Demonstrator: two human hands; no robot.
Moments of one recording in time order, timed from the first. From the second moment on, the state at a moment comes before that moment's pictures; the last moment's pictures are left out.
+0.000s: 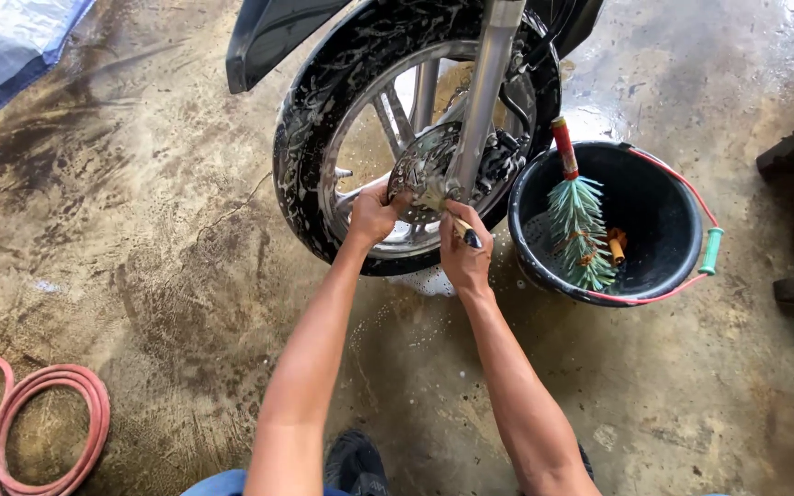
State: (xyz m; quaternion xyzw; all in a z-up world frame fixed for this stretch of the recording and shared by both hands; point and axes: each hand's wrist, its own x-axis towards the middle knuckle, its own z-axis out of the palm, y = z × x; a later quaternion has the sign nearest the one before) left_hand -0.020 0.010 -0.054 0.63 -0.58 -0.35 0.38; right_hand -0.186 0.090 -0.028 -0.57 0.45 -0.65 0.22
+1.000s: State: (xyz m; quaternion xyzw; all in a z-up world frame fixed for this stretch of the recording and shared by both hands) left_hand -0.063 0.053 -0.083 0.58 -0.39 -0.38 0.61; right_hand -0.193 0.072 0.013 -0.67 0.46 -0.57 0.10
